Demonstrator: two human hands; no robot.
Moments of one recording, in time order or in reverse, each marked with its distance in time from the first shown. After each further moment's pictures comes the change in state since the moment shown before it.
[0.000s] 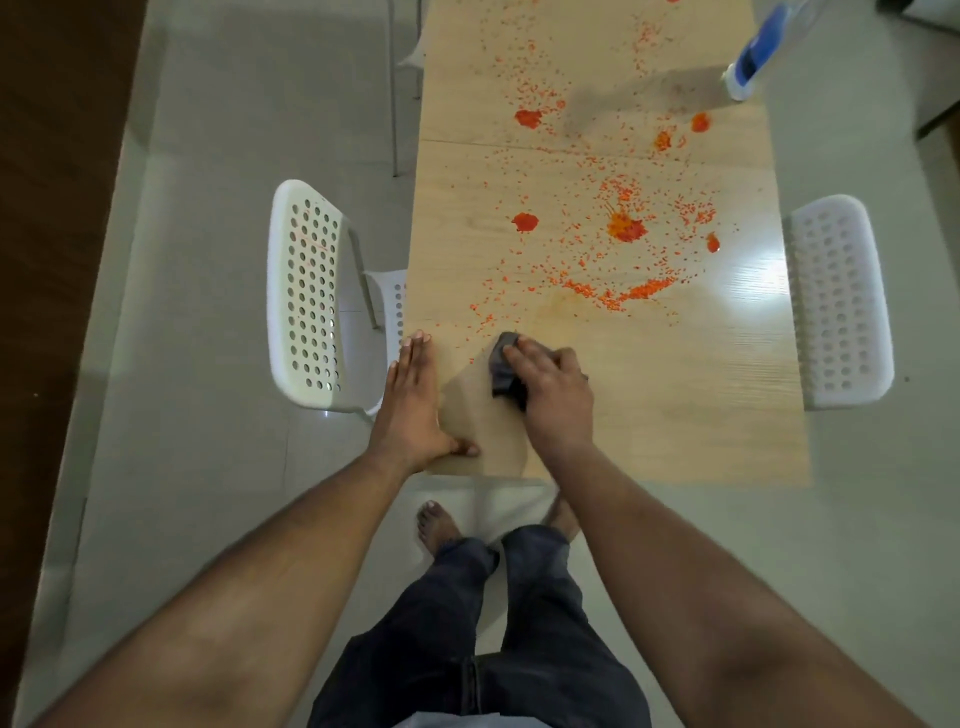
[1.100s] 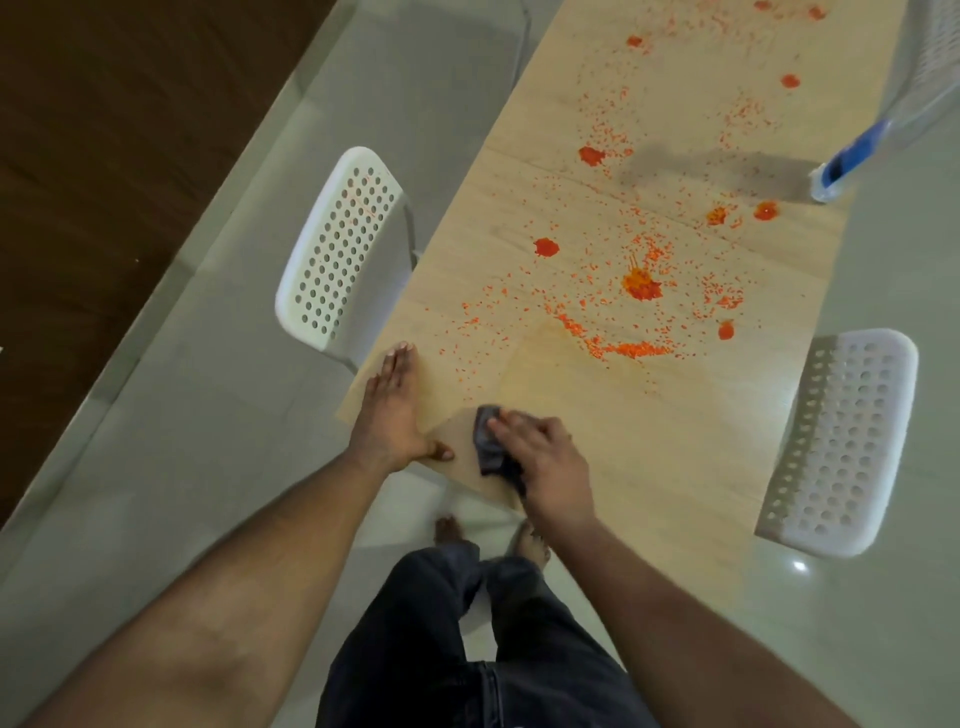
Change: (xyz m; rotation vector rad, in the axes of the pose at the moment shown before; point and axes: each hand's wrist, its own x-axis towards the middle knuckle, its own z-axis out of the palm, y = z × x) left_hand -0.028 0.087 0.048 -0.047 0.142 -0.421; right_hand -0.041 0.122 -0.037 0.201 -0.187 -0.515
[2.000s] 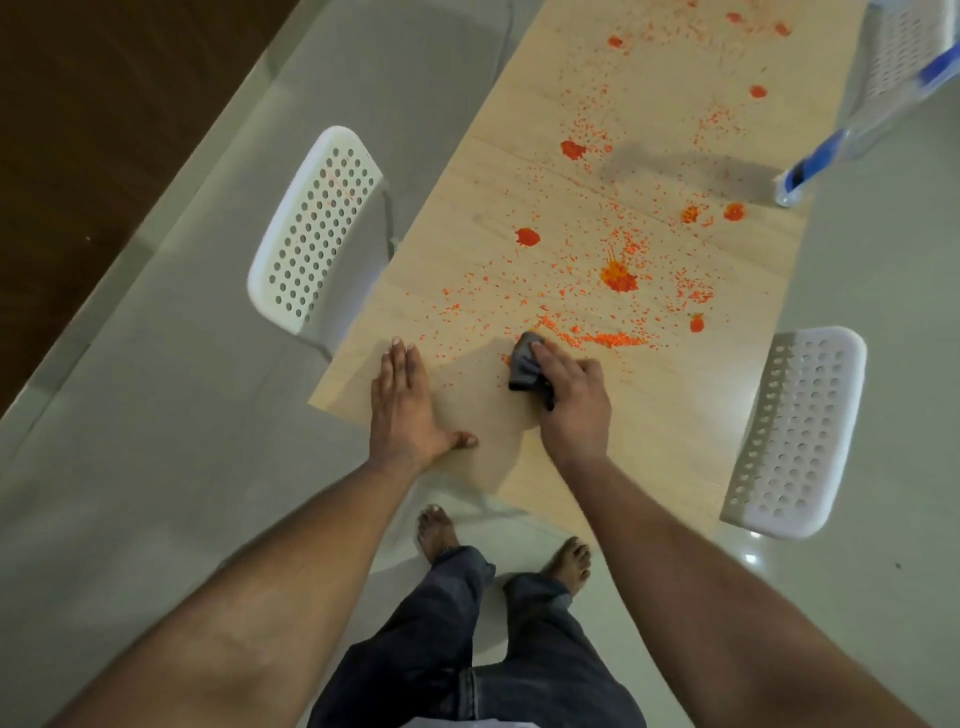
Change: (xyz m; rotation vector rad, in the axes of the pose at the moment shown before) left_hand -0.017 0.040 0.033 -0.016 0.117 -0.070; right_hand 0.042 0.034 -0.036 -0.037 0.131 0.298
